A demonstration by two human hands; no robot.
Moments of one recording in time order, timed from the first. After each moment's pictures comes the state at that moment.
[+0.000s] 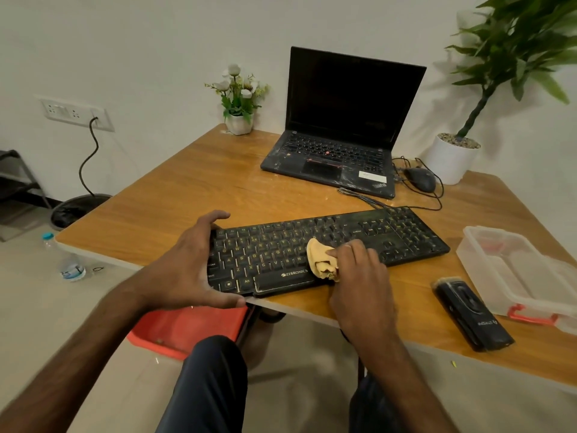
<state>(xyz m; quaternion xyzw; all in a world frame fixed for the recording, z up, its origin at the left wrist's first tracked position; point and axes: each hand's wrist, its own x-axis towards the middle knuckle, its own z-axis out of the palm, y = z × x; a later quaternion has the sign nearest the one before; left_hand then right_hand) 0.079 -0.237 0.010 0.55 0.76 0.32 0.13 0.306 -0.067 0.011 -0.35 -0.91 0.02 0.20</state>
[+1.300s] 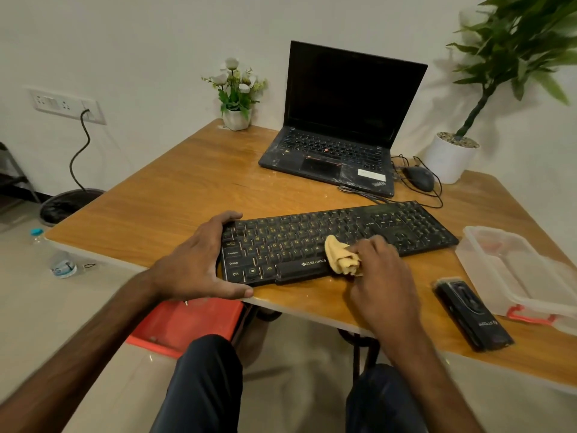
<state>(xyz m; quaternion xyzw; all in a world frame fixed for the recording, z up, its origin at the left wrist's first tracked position) 0.071 -0.214 -0.004 0.56 0.75 0.32 0.15 0.321 -0.049 0.033 -0.38 -0.91 0.02 0.18</state>
